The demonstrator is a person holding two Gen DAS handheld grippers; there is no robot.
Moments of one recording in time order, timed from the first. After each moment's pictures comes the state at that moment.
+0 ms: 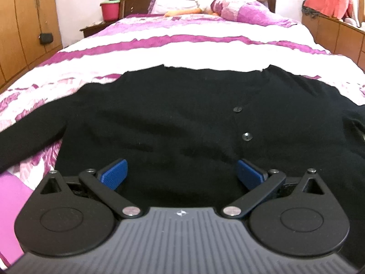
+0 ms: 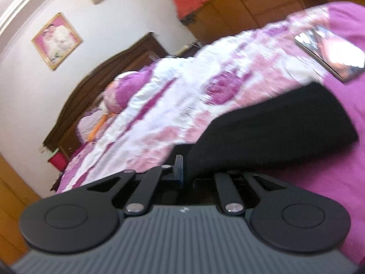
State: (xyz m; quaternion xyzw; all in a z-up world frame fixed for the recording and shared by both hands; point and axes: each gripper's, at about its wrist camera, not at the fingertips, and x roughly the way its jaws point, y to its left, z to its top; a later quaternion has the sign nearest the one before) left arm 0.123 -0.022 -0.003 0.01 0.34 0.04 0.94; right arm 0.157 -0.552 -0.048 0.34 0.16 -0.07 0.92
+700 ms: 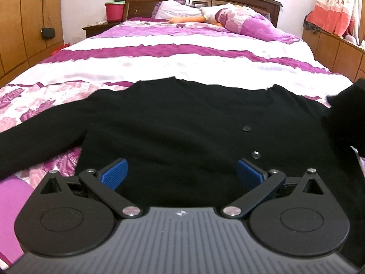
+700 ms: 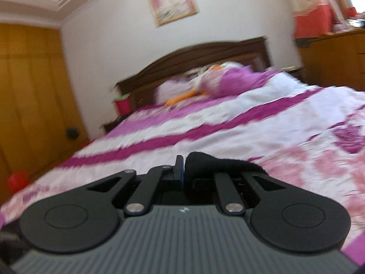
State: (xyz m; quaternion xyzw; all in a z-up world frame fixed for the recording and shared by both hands) left arm 0.117 0.013 0.017 -0.03 0.33 0.04 0.94; right arm 0.175 -0.403 0.026 0.13 0.14 0.15 0.97
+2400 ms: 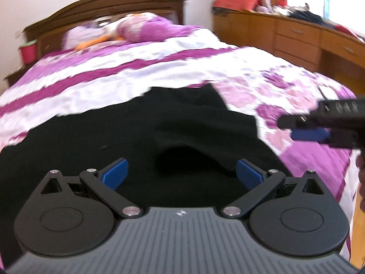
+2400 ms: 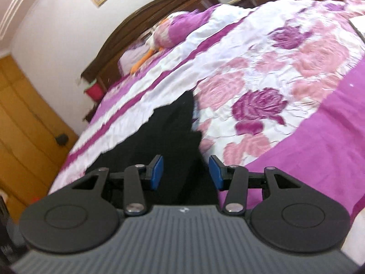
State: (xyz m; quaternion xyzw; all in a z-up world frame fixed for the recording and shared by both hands) left arm 0.106 -0.154 0.027 0.08 0.29 -0.18 0.94; right arm 0.100 -0.474 -0.017 0.30 0.27 0.07 0.91
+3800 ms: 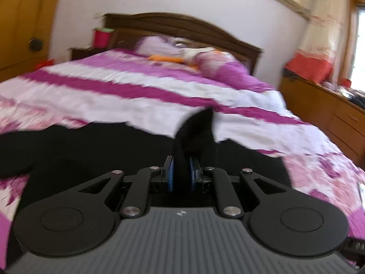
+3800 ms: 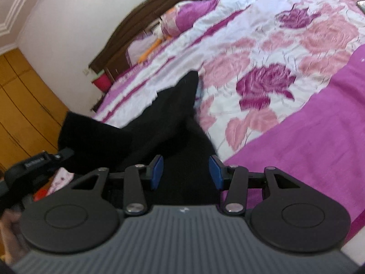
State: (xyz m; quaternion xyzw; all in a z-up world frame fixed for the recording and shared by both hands) left arm 0.134 -0.046 0.046 -0.11 0.22 0.01 0.97; right arm 0.104 -0.458 -0.051 0.28 0.29 0.10 0.91
